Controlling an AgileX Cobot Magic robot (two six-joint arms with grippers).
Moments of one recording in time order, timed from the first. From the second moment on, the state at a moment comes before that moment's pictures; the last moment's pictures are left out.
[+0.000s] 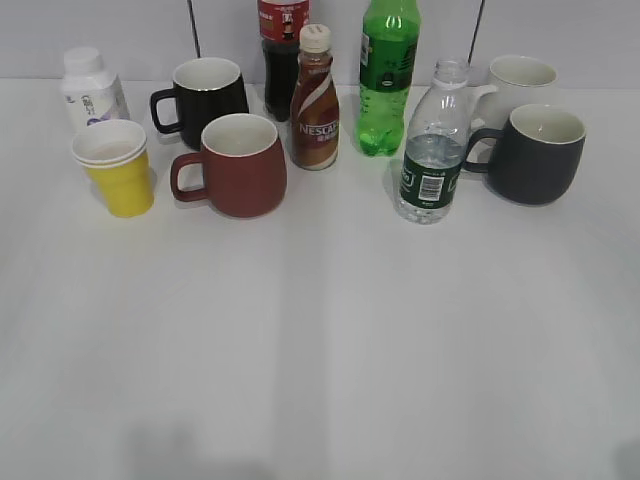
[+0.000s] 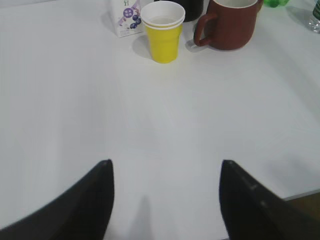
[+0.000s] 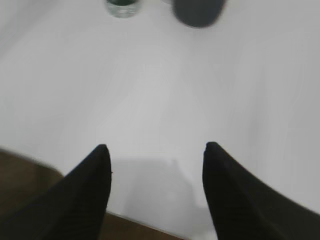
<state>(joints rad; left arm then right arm) -0.18 0.04 -0.53 -0.05 1.07 0.10 0.33 0.08 -0.51 -0.05 1.04 -0.04</state>
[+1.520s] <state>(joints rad) -0.01 -0.01 -0.53 -0.05 1.07 0.10 0.02 -0.01 -0.51 -0.05 1.04 -0.04</state>
